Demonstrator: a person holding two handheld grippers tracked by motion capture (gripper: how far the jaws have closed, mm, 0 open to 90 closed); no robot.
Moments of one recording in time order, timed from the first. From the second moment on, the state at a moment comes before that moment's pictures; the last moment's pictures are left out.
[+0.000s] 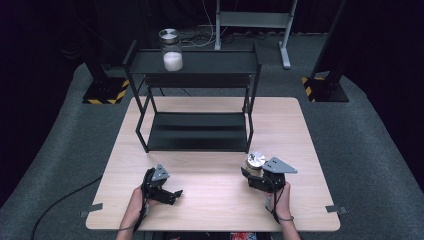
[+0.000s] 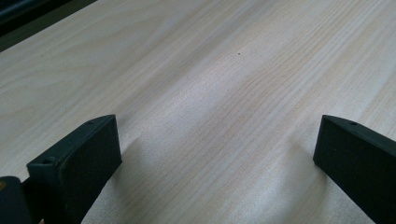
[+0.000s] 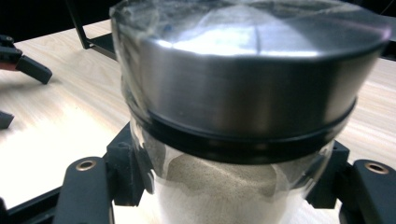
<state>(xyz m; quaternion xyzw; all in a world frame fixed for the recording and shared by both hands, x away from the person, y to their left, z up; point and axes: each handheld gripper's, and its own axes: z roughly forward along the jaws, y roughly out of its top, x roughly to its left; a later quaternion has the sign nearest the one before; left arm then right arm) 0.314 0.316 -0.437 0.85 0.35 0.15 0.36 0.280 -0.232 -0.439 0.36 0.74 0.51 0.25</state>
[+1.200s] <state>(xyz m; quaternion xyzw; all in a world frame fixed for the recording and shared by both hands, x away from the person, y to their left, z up) 0.314 0.316 -0.437 0.85 0.35 0.15 0.36 0.364 -0.180 -0.421 0.34 0.75 0.51 0.24</state>
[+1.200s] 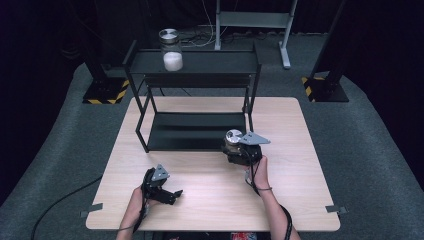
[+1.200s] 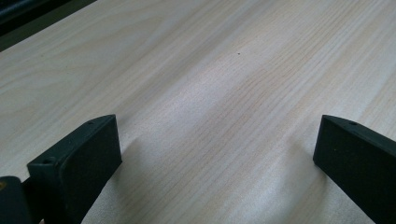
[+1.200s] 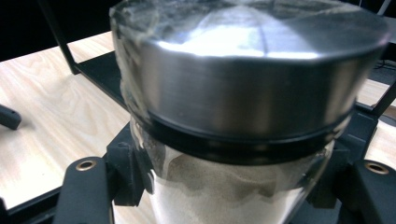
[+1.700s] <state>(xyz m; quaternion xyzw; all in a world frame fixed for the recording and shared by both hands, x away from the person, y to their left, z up) 0.315 0.317 -0.437 0.85 0.35 0.15 0.36 0.385 -0.168 -0.412 0.34 0.76 0.50 0.23</state>
